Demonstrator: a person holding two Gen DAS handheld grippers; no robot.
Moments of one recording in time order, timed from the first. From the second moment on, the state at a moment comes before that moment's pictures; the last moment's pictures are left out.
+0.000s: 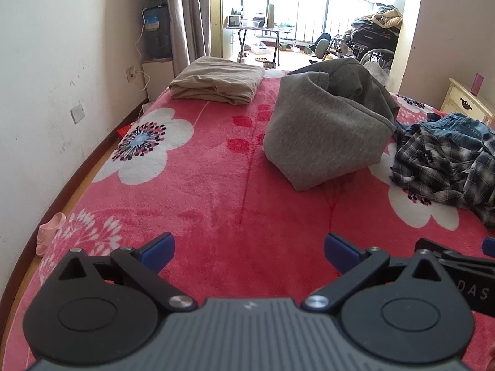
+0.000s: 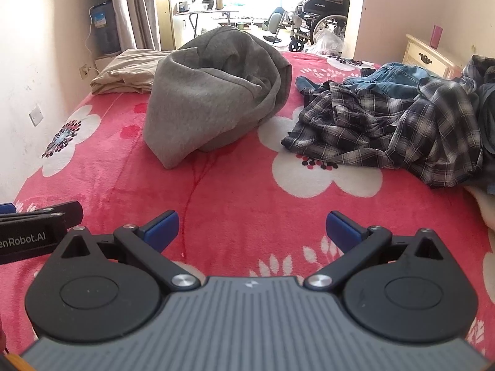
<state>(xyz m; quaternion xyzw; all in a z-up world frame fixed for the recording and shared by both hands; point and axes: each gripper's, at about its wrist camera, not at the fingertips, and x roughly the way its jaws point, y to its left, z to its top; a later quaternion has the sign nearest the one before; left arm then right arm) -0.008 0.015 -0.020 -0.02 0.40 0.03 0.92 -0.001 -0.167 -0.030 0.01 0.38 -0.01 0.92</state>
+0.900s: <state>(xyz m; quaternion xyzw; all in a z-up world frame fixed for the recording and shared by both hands) -0.010 0.013 -0.020 0.00 0.39 0.03 0.92 -0.001 -0.165 -0.034 0.02 0.39 -0.01 0.92</state>
